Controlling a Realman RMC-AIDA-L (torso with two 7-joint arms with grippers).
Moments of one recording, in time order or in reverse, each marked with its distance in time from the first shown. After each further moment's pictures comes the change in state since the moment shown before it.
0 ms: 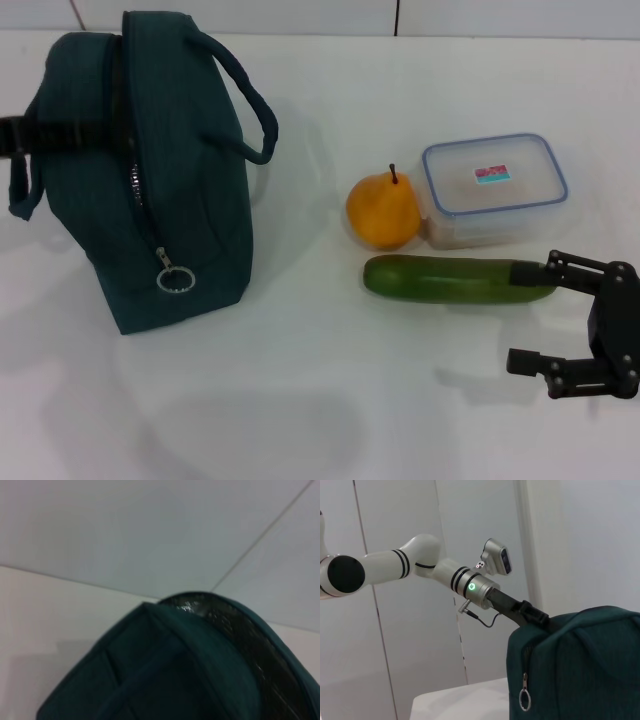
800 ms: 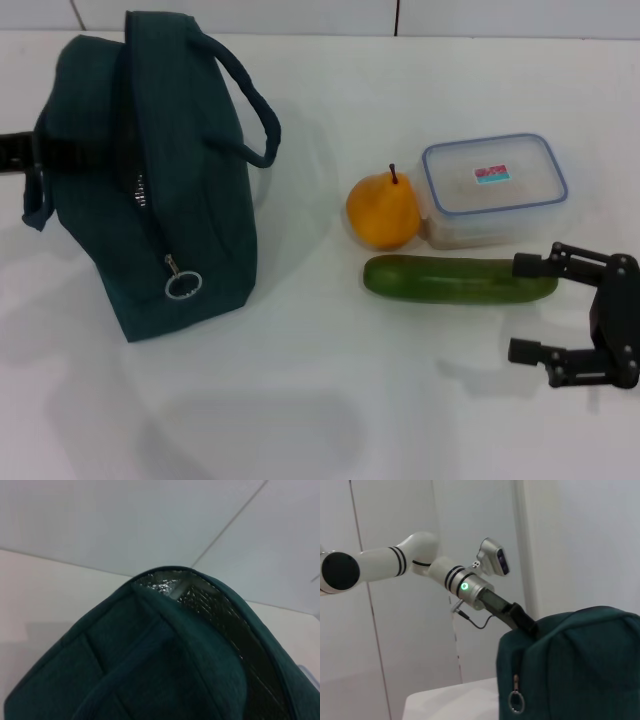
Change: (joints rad) left arm -0.013 0.001 0.014 -0.013 0.001 0.062 0.000; right arm 0.002 -0.003 0.002 -0.004 0.008 0.014 0.001
